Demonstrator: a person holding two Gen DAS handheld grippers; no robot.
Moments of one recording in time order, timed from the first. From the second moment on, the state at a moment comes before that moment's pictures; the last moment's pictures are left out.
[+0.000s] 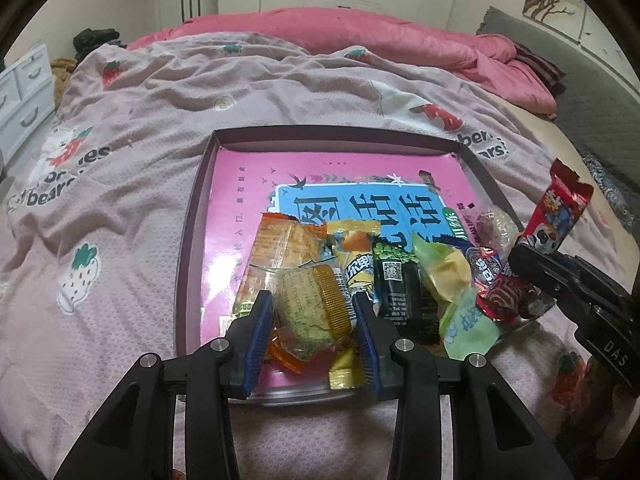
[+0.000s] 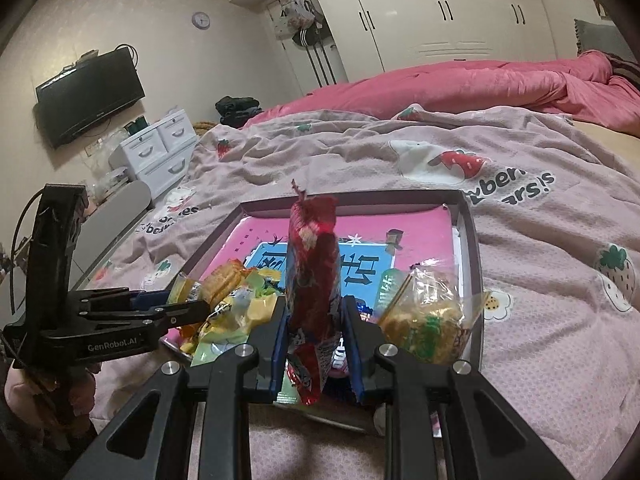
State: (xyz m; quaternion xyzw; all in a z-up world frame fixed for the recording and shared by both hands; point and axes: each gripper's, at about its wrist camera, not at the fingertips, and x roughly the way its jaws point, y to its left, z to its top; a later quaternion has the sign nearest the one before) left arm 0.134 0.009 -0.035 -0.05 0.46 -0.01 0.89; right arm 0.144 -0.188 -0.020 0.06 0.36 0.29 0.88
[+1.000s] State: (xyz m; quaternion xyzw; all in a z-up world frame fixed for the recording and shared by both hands) left arm 0.136 0.015 -0.032 -0.06 0.46 0.01 0.88; right arm 0.143 -0.196 -0.004 0.05 0.32 0.27 0.91
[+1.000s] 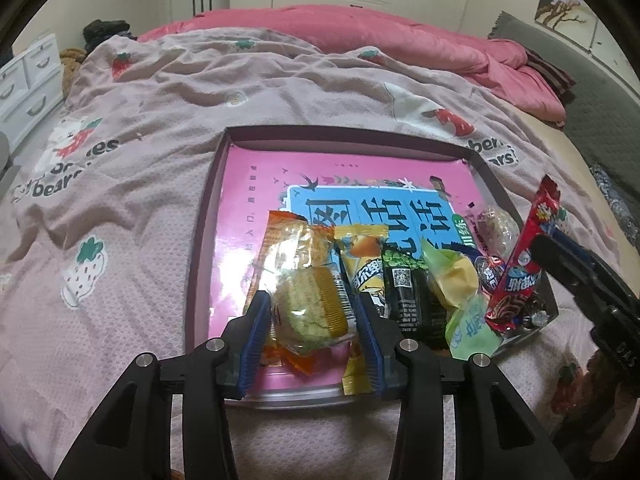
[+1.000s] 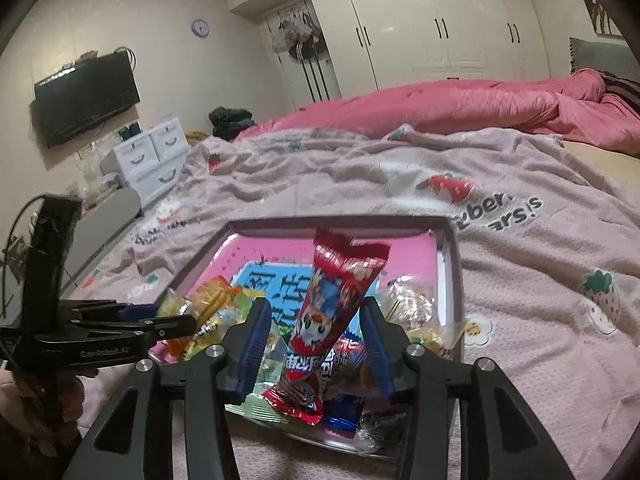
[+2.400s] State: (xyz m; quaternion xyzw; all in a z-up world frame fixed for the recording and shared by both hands) left arm 0.027 -0.004 0.006 -0.04 0.46 -0.02 0.89; right arm 0.020 -0.193 0.034 -0.02 0.34 0.16 0.93
